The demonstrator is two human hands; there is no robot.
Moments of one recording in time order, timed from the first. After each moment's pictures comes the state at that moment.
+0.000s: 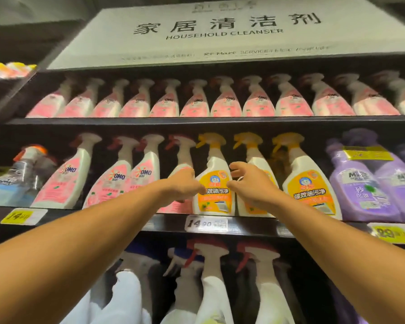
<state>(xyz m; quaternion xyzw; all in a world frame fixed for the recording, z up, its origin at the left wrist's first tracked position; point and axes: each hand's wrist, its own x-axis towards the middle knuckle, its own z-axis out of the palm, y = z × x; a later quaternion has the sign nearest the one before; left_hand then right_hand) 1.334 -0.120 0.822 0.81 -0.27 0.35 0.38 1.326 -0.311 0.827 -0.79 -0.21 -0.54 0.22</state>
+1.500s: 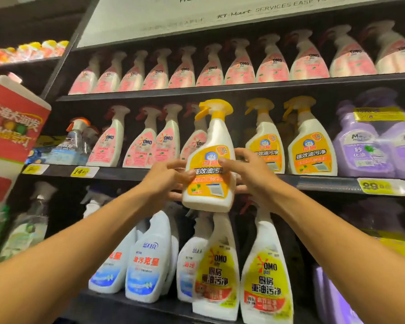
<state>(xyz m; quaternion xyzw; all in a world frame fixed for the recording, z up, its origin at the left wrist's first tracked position) 1.268 -0.077 0.702 0.63 -0.31 0.25 0.66 1.257 -0.282 0.732 -0.69 -0.36 -0.28 0.56</state>
